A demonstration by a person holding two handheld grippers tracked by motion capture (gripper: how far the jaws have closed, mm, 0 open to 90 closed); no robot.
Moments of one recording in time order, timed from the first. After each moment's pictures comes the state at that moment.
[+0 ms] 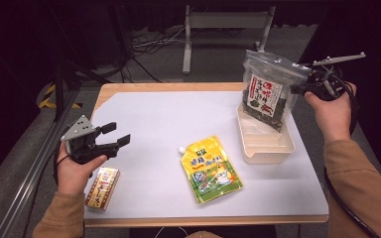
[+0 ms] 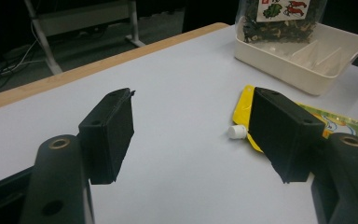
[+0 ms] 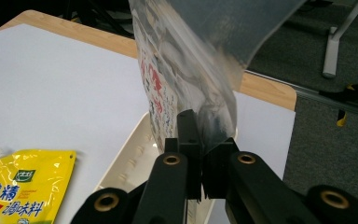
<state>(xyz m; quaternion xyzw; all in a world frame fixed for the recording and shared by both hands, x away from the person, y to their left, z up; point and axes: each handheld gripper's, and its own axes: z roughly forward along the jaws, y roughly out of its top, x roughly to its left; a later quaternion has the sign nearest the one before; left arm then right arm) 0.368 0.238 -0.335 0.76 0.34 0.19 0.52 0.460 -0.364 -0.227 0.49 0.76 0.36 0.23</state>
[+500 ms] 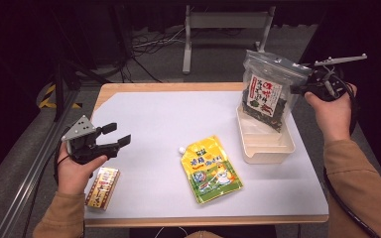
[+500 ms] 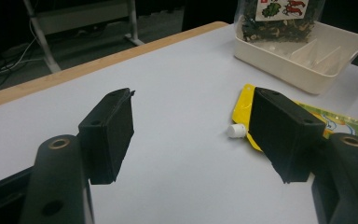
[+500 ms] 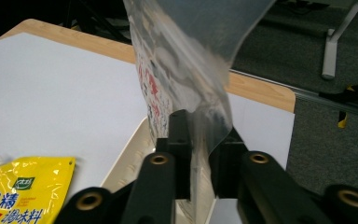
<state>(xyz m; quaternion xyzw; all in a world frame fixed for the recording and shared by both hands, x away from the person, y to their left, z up) 0.368 0.237 -0.337 0.76 0.34 0.19 0.52 0.459 -0.367 -0.228 0.50 0.75 0.37 0.24</state>
